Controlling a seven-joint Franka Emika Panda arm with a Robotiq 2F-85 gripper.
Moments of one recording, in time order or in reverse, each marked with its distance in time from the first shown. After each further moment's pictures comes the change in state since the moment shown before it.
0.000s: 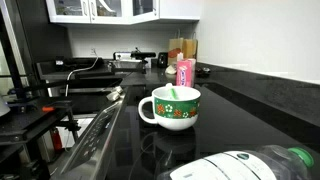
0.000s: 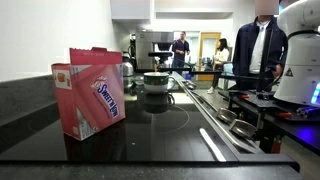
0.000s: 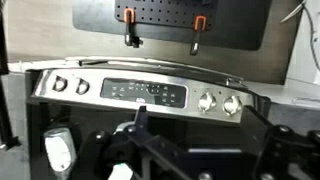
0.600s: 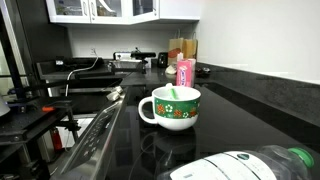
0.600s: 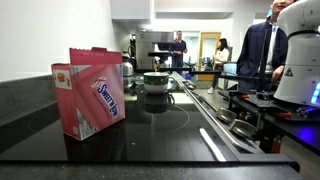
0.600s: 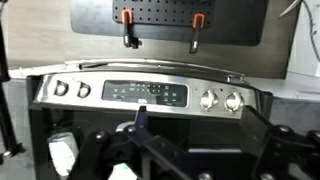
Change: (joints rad) arm -0.010 0.003 -0.007 -0.001 0.004 0.007 0.038
